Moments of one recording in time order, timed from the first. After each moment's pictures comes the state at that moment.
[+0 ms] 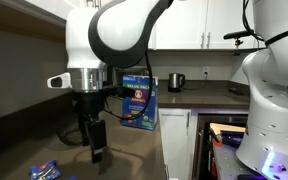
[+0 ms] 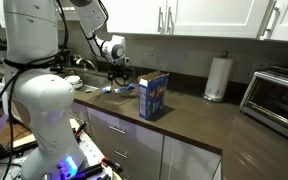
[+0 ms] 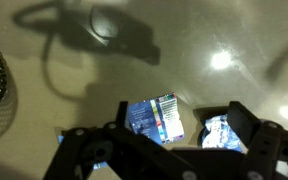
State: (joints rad) arm 0.30 0.25 0.23 -2.20 0.07 2.47 -0.56
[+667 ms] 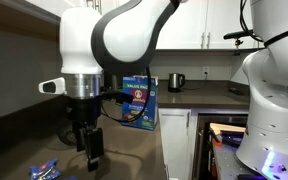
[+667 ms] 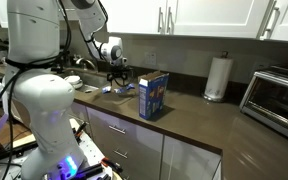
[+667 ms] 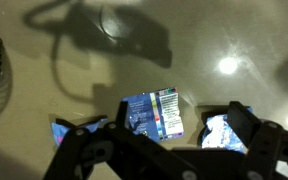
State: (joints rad) arm 0.29 0.28 0.27 -2.19 -0.03 2.52 -0.50
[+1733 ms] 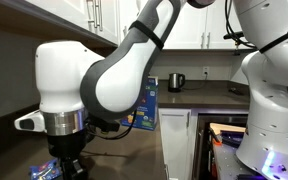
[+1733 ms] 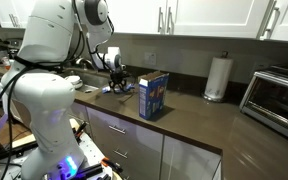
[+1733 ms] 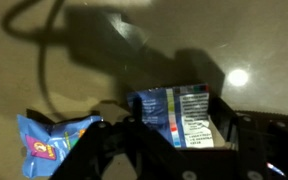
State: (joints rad) arm 0.33 0.50 0.27 -2.05 -0.25 2.58 -0.39
